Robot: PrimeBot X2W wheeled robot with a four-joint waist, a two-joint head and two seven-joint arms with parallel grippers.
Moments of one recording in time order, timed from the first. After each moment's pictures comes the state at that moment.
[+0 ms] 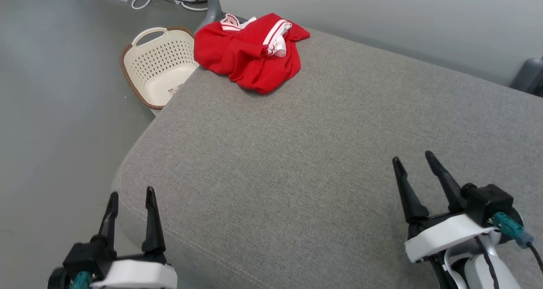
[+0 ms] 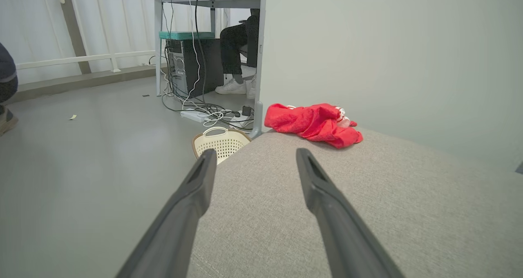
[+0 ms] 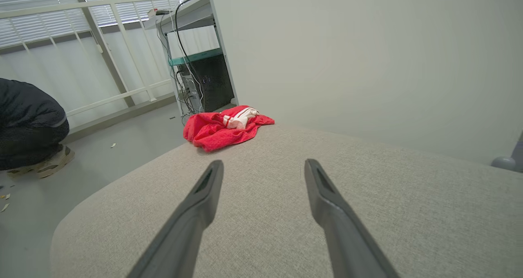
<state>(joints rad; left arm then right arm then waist) 0.07 0.06 -0.08 0.07 -0.29 0.17 -0.26 -0.15 -0.05 0.12 0.18 0.20 0.13 -0.14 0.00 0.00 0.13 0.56</state>
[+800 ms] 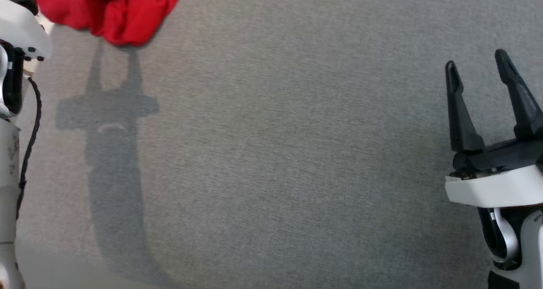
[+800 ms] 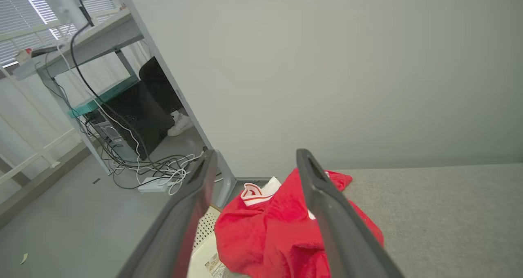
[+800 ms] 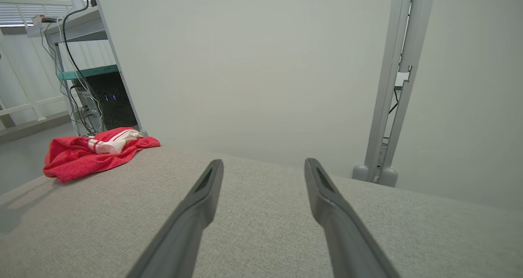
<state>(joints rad) -0.92 0.35 -0.07 0.52 -0.25 0.02 0.03 -0.27 -0.05 0.00 -0.25 0.03 0.13 0.01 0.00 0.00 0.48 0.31</state>
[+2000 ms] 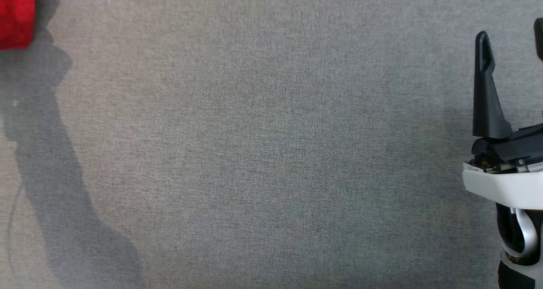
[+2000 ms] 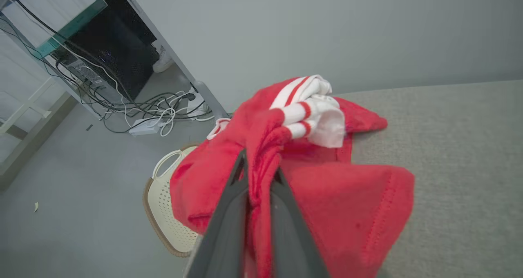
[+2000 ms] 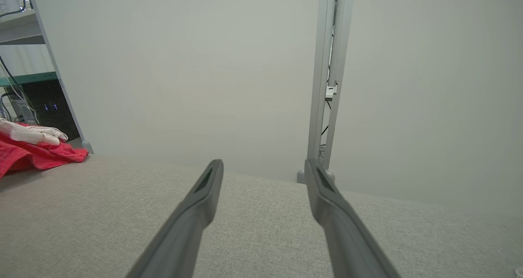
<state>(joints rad) -1.11 0.46 -0.12 0.96 -0.23 0.03 0.04 -0.31 -0.05 -0.02 -0.36 0.05 0.13 -0.02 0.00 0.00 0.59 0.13</state>
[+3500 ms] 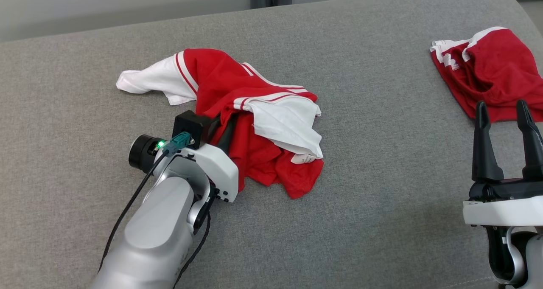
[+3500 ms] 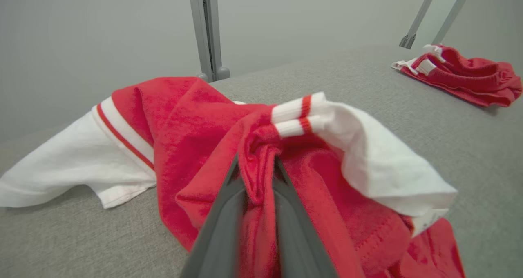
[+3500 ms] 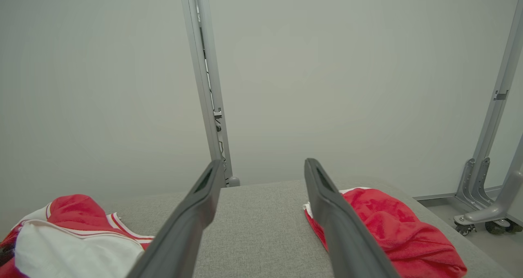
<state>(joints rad) -0.66 0.05 -0.52 0.73 -0.36 -0.01 -0.14 -0.18 -0.05 -0.10 -0.06 0.21 0.13 -0.19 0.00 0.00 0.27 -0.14</state>
